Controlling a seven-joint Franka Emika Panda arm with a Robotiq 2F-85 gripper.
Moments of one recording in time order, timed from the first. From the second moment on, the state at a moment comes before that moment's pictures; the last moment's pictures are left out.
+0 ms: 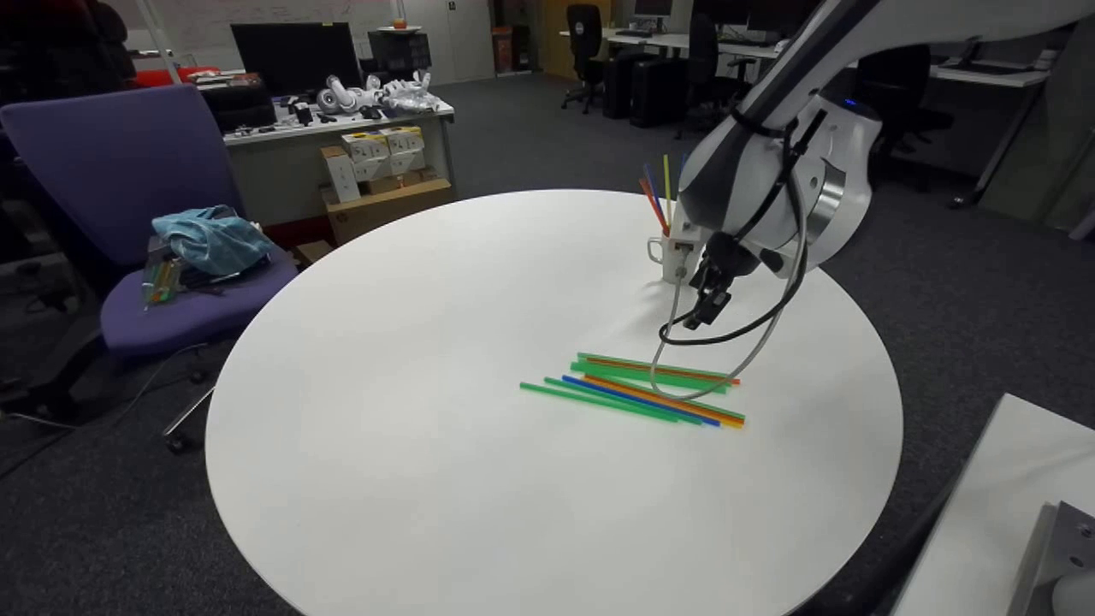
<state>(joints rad) 0.03 0.27 -0.01 -2.47 0.98 3.11 1.58</state>
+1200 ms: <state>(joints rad) 0.02 0.38 -0.08 -2.42 0.80 2.69 1.60</state>
